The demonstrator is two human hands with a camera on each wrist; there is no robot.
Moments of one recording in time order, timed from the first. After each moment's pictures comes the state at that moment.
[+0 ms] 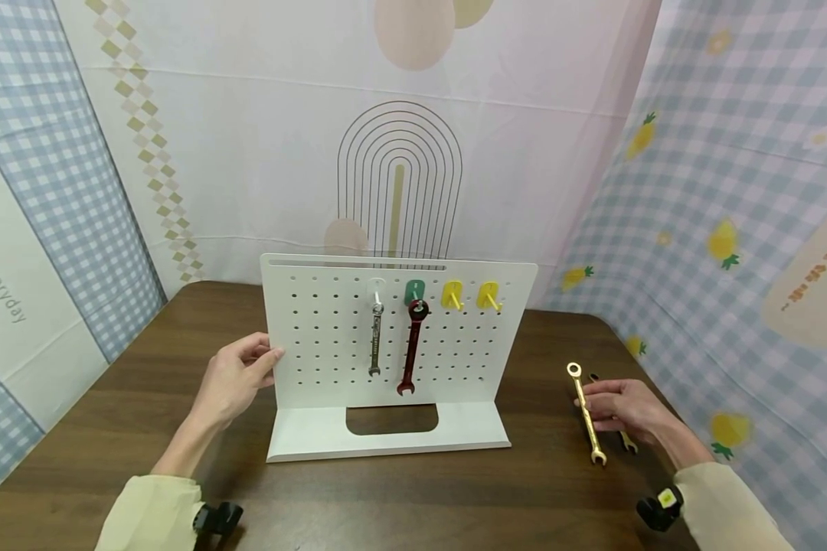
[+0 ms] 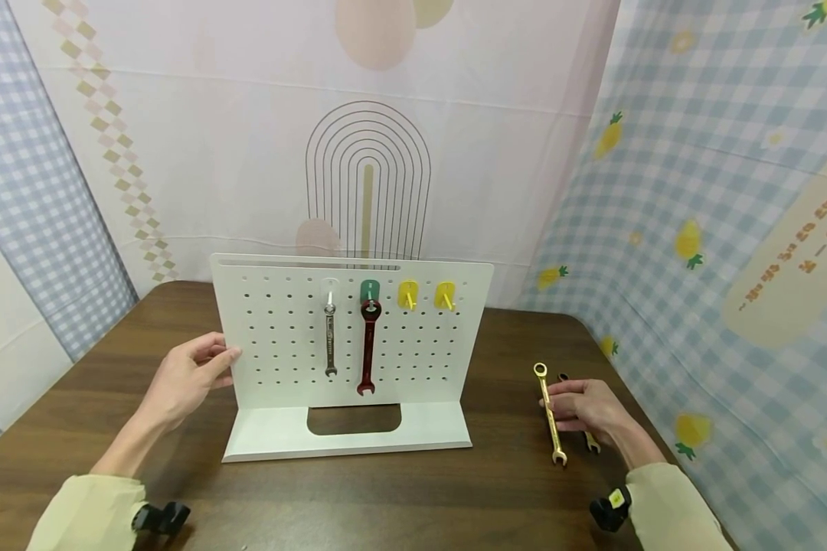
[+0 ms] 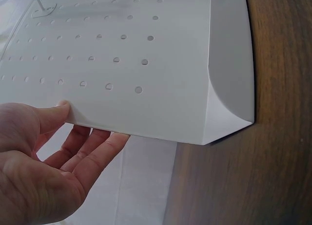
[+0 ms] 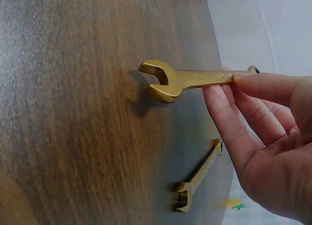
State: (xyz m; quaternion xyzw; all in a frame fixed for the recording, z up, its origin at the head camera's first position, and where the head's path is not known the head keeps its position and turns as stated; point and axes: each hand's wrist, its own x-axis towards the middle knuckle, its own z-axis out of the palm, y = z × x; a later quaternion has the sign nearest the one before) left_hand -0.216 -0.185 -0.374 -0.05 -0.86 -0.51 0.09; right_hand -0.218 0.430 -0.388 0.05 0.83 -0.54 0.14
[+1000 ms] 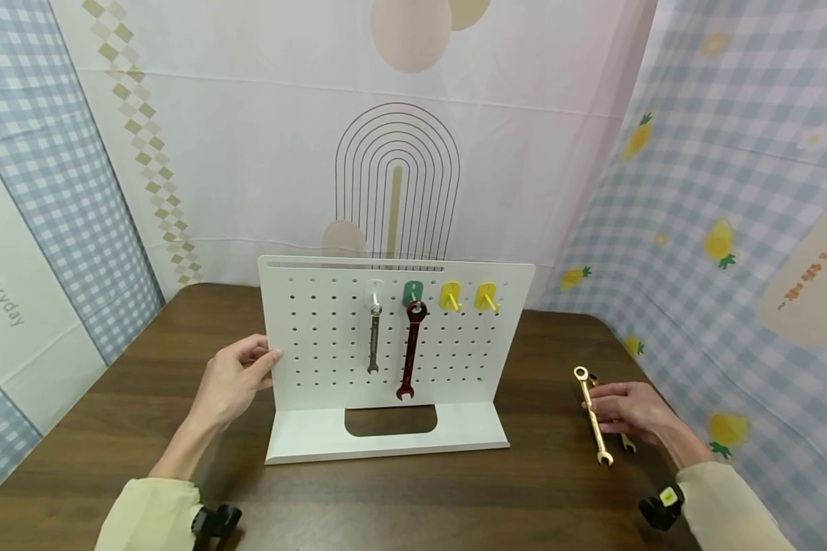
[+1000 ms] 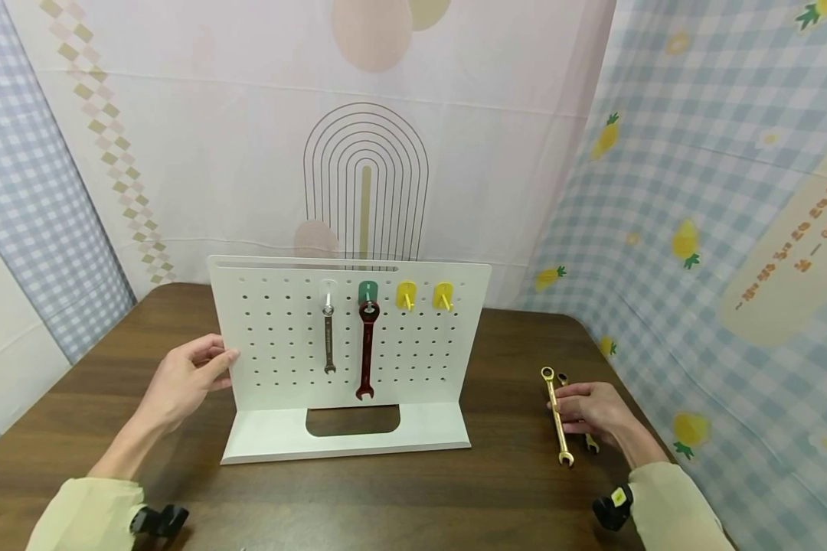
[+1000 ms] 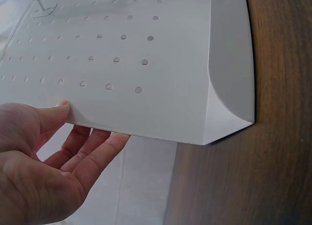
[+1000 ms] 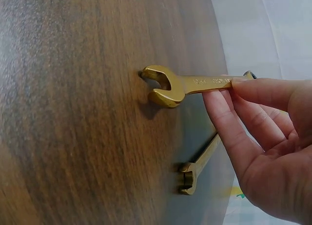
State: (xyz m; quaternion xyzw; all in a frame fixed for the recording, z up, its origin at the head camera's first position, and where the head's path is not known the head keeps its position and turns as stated) left_hand -0.217 -0.186 -0.375 -0.05 -0.86 -0.51 0.10; right_hand -0.217 0.443 -0.392 0.07 0.83 -0.54 0.12
